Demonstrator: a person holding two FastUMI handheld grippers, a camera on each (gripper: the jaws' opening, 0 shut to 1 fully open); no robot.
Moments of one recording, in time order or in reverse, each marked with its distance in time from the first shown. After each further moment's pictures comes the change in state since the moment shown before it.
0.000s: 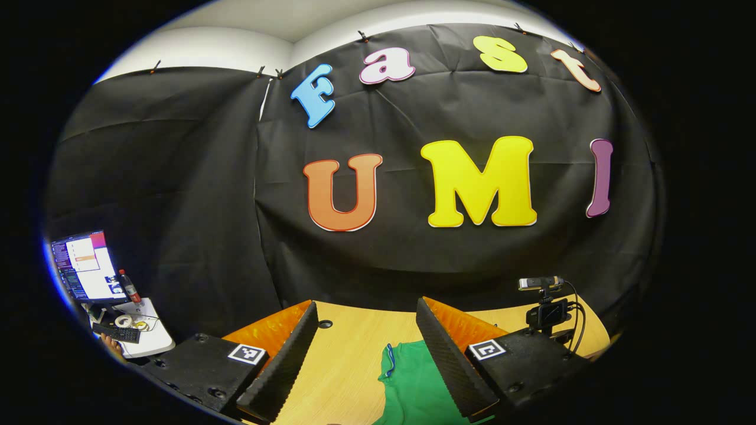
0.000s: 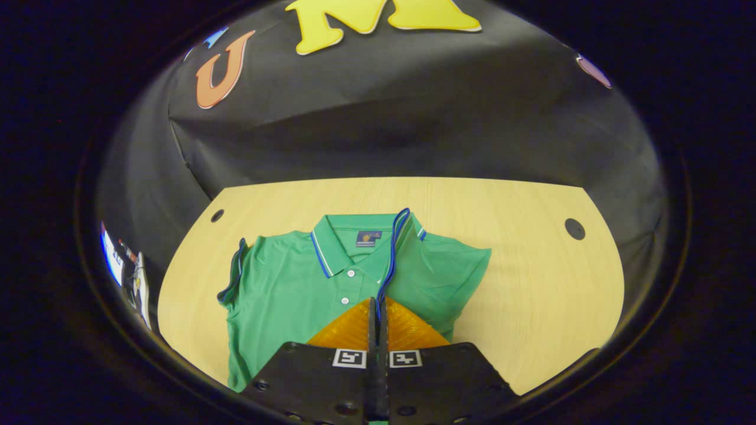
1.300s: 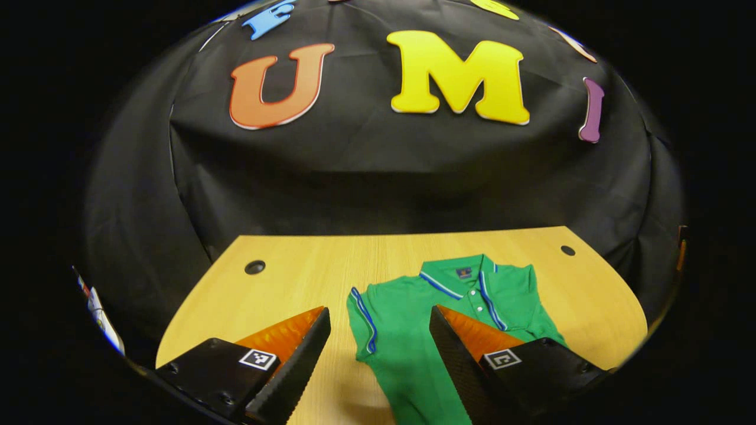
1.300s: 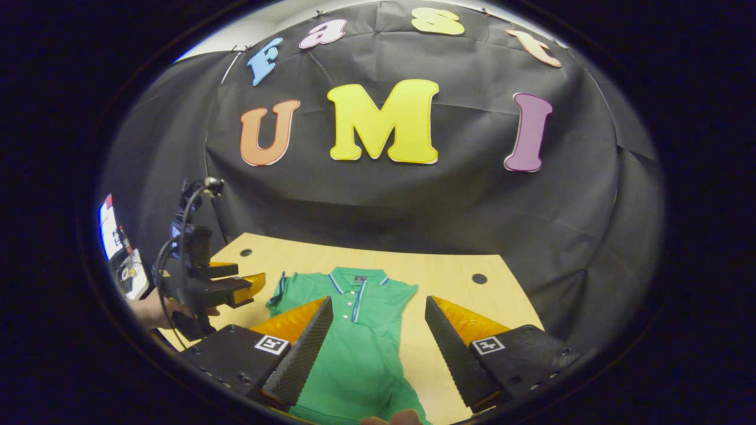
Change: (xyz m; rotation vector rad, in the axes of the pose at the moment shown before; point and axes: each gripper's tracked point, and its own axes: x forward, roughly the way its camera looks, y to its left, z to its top) left arm 0.136 -0.049 -0.226 0.047 0.435 -0.371; right arm -0.295 0.000 -0.019 -0.078 -0.430 -0.165
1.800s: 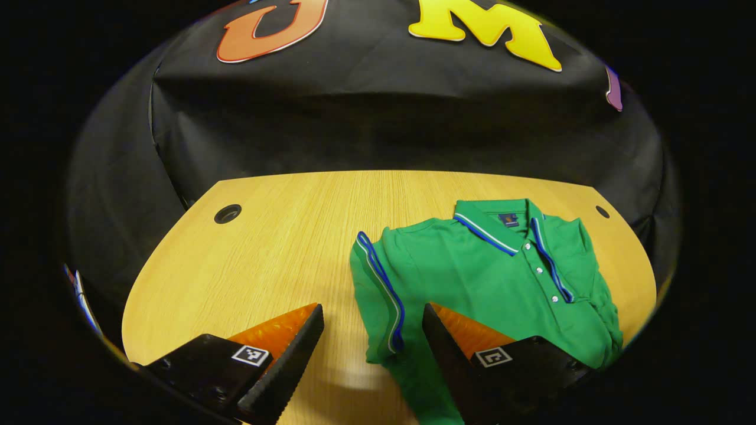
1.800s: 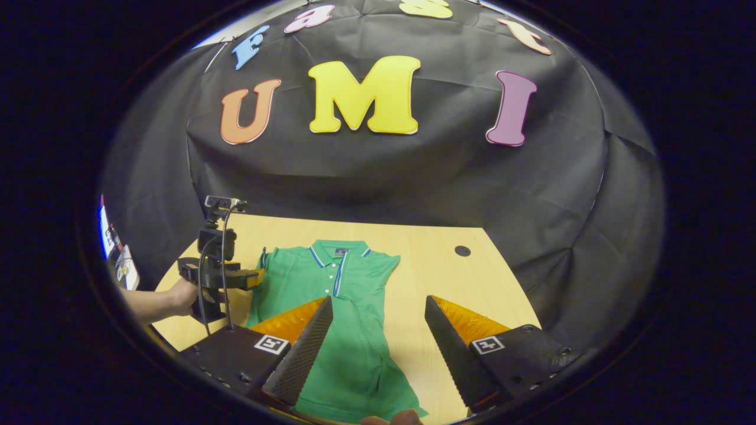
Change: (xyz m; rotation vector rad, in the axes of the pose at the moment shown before) left arm 0.090 0.029 -0.062 0.034 0.152 0.023; right arm 0.004 -0.015 -0.038 0.015 0.120 -0.064
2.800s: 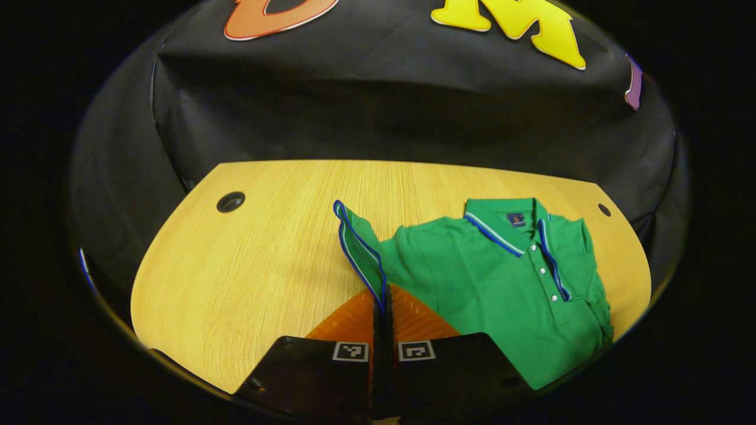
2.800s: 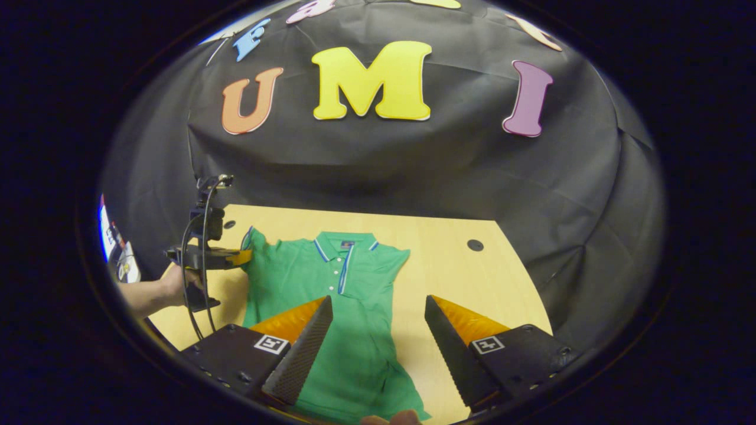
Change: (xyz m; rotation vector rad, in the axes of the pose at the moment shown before) left arm -0.010 0.005 0.046 -0.072 -0.063 -0.061; right arm 0.027 0.014 0.001 -0.009 0.044 0.051
